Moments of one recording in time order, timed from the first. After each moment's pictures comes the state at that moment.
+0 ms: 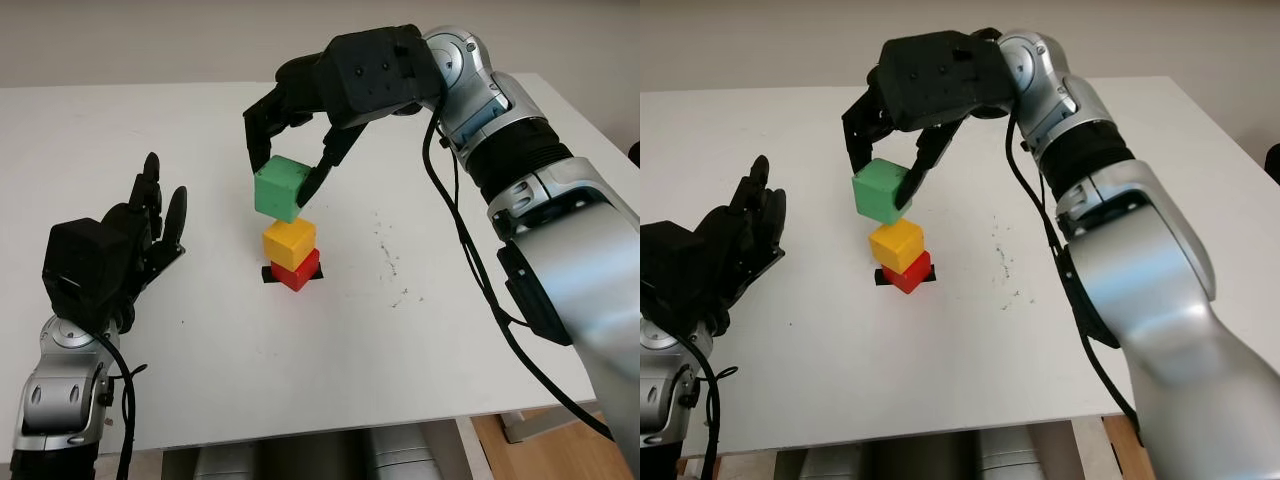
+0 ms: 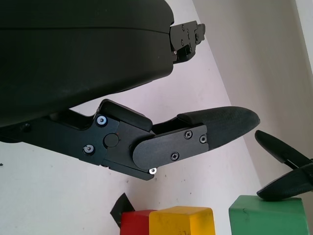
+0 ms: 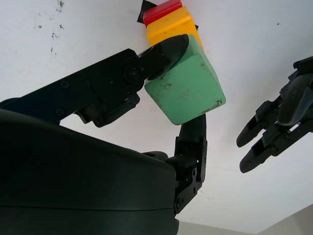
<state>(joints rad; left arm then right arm) -0.16 0.36 0.19 -0.24 -0.01 0.43 -0.16 -1.48 -0.29 0.36 1.12 -0.35 -0.43 0.88</state>
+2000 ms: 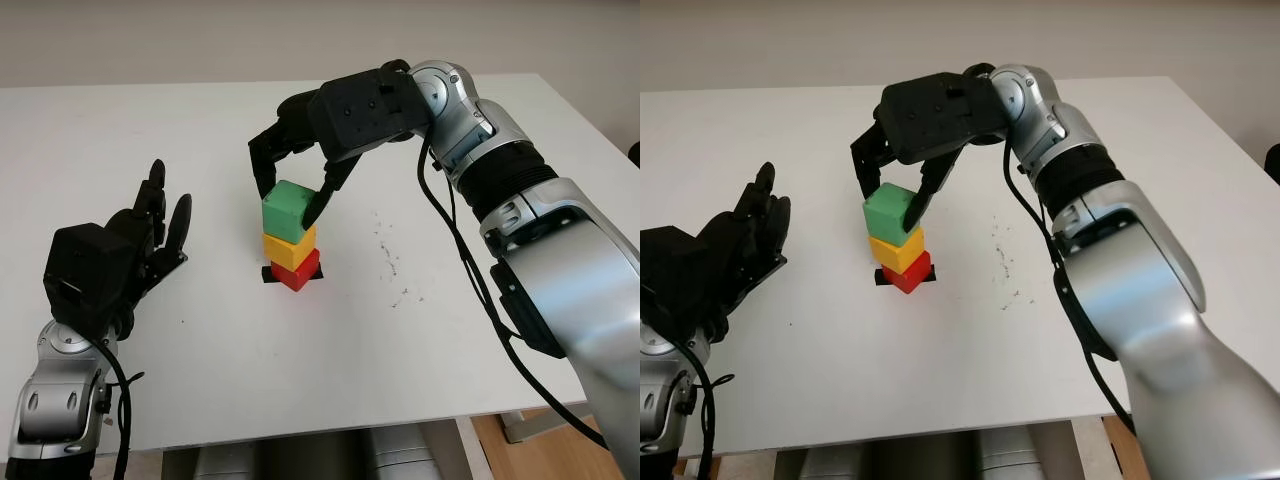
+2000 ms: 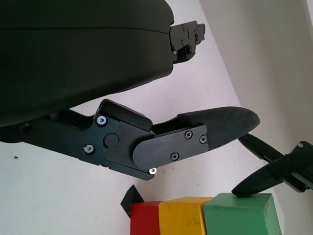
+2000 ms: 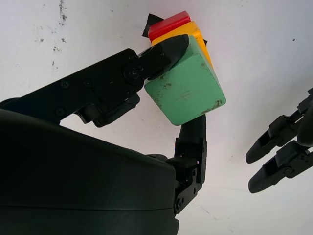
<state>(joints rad) -0.14 0.37 0.19 -0.27 -0.01 0.46 -0.19 -1.42 -0.28 0.39 1.11 -0.39 -0.43 0.86</state>
